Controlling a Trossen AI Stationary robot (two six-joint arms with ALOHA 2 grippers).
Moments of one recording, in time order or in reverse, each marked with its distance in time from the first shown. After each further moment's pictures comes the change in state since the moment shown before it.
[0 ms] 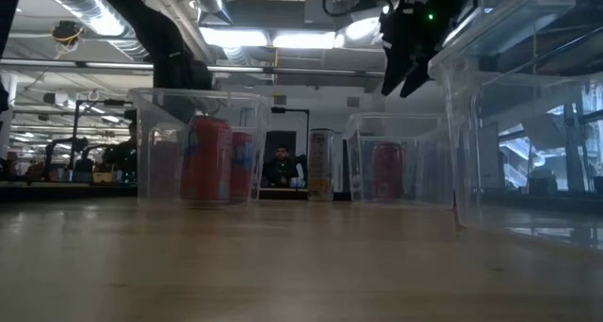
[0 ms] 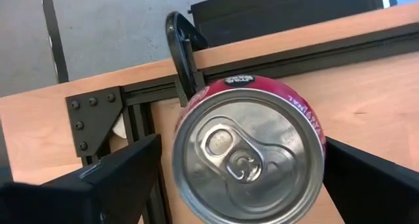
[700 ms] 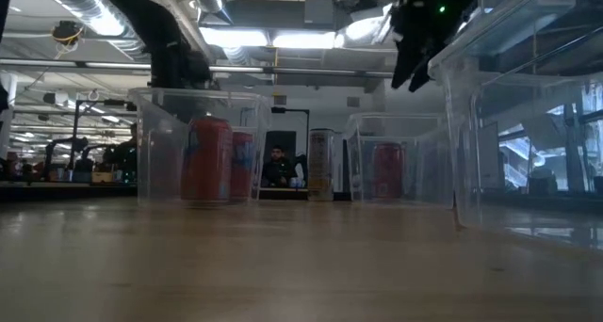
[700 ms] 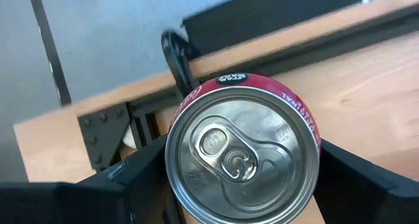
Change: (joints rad) left arm -0.004 -0.055 0.017 -0.020 0.018 0.117; right arm 0.000 -0.064 -0.011 -0.044 0.004 -0.009
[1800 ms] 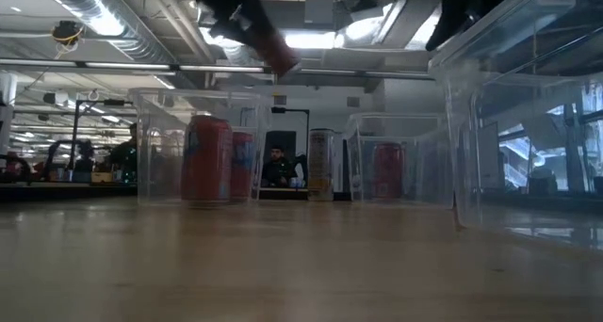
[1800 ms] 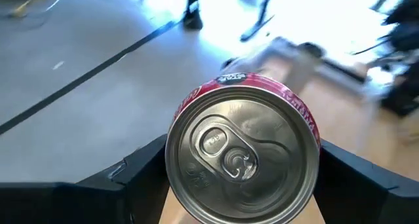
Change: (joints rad) left arm -0.472 -0.214 0.236 0.283 0.287 0.055; right arm -0.001 -0.376 -0.146 0.023 -0.005 0.082
